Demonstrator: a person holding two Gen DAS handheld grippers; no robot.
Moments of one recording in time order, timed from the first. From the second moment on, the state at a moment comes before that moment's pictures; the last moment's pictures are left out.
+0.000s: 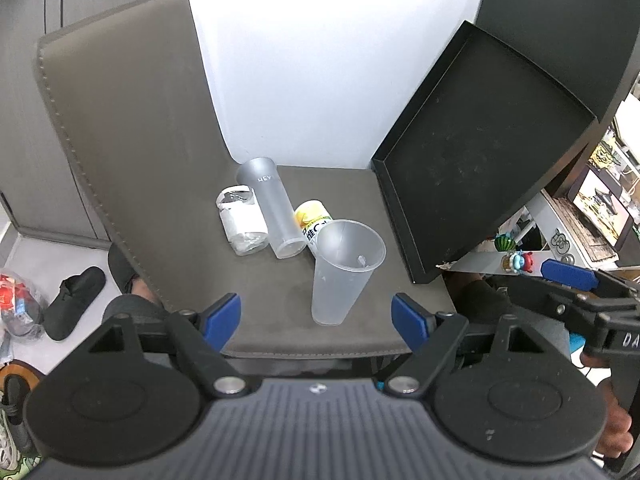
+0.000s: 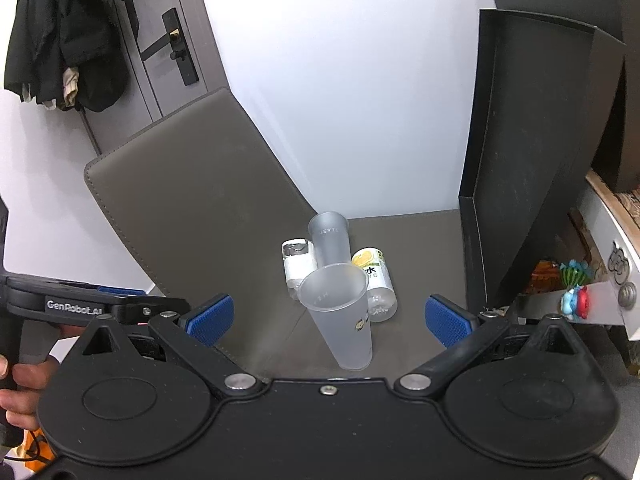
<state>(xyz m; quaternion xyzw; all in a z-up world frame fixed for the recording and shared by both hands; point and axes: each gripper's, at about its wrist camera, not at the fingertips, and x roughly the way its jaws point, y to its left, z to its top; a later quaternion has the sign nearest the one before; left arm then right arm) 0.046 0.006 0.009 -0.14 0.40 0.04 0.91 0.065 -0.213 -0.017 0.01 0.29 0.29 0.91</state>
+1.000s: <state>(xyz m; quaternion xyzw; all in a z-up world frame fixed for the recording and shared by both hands) -0.009 0.002 0.014 -0.12 0.38 0.04 0.91 0.033 -0.233 -0.008 -0.01 0.29 0.30 0.91</state>
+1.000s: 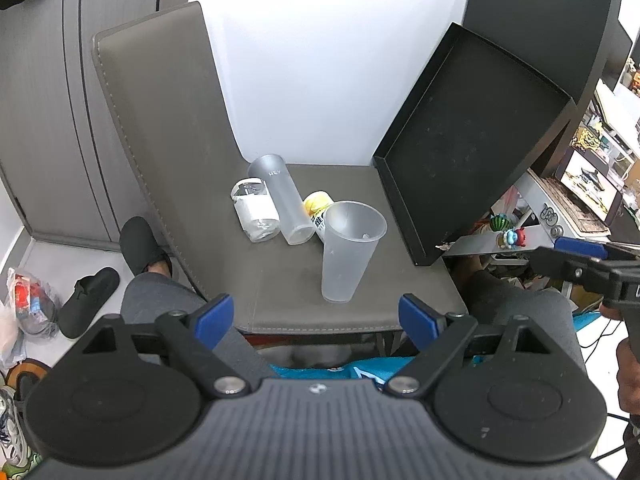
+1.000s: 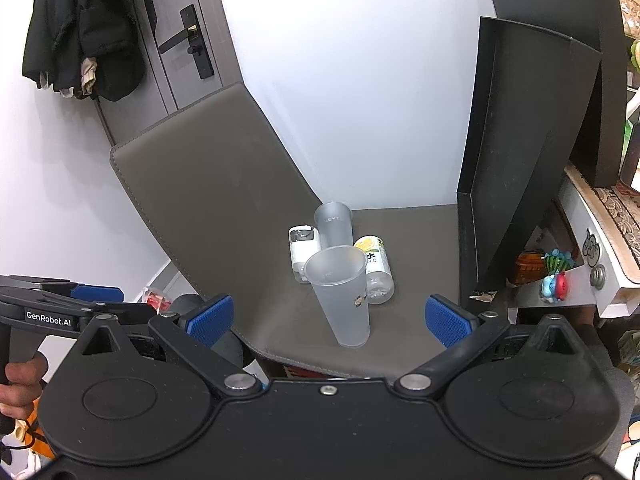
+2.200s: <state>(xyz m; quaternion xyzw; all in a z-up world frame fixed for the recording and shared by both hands) -0.007 0.003 0.006 -0.12 0.40 0.04 0.91 0.037 -0.220 -0.017 -0.02 0.31 0.30 0.90</state>
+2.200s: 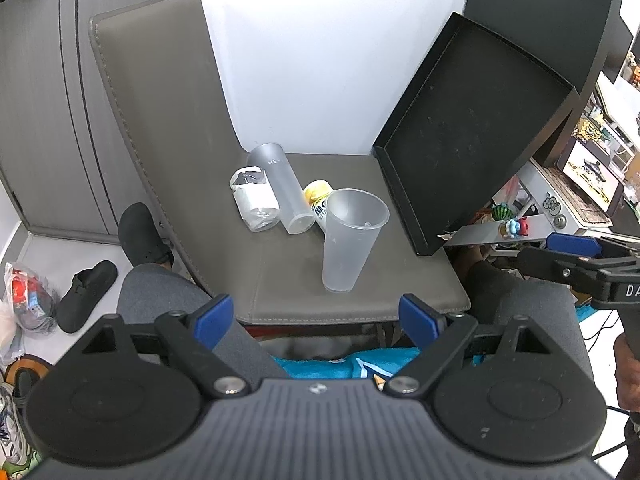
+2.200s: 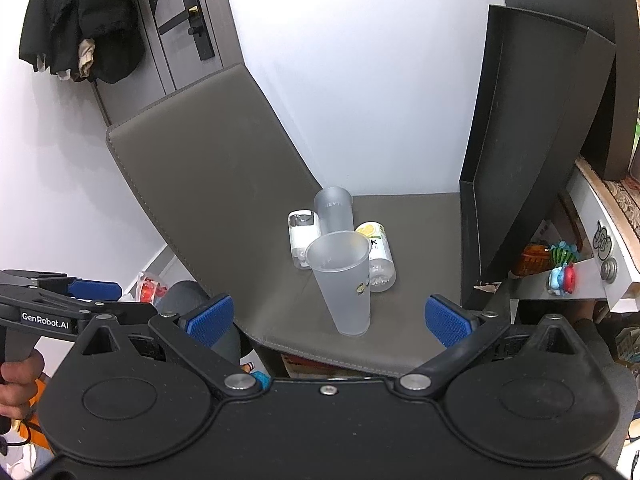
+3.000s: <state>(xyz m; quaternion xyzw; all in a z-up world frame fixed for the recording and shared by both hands) -0.009 0.003 0.010 -0.11 0.40 0.04 0.91 0.036 -0.221 -0.019 -0.02 0.31 0.30 0.90</state>
